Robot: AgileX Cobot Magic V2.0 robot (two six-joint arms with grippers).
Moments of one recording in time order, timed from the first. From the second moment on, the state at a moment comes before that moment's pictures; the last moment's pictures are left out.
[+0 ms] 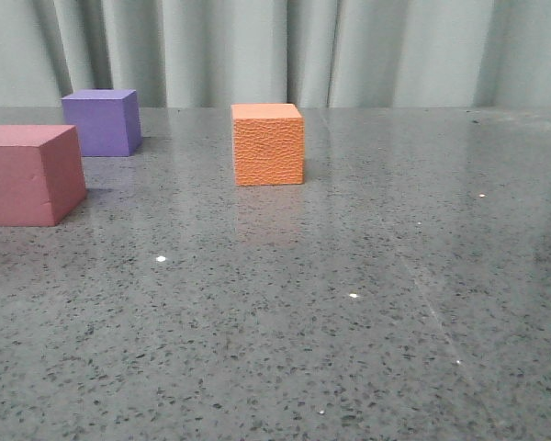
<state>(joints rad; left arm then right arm) -0.06 0.75 -0.90 -0.10 0.63 -0.16 0.12 -0.01 0.03 -0.02 0.14 0.06</state>
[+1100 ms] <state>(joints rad) -0.76 1.79 -1.67 0.50 0.78 -0.84 0.12 -0.01 0.03 -0.02 0.14 0.06</state>
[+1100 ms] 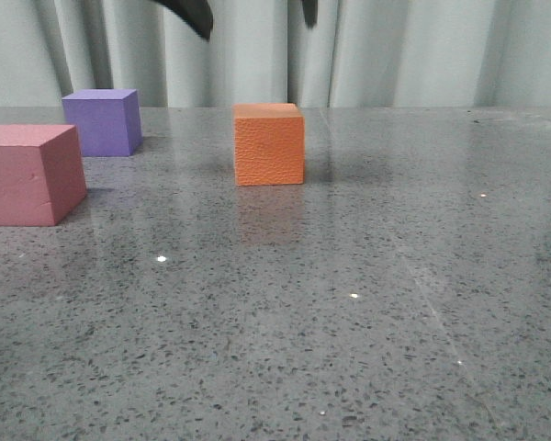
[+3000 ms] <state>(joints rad) -0.77 1.95 -1.70 0.56 0.91 -0.94 0.12 -0.01 0.03 -0.02 0.14 0.06</state>
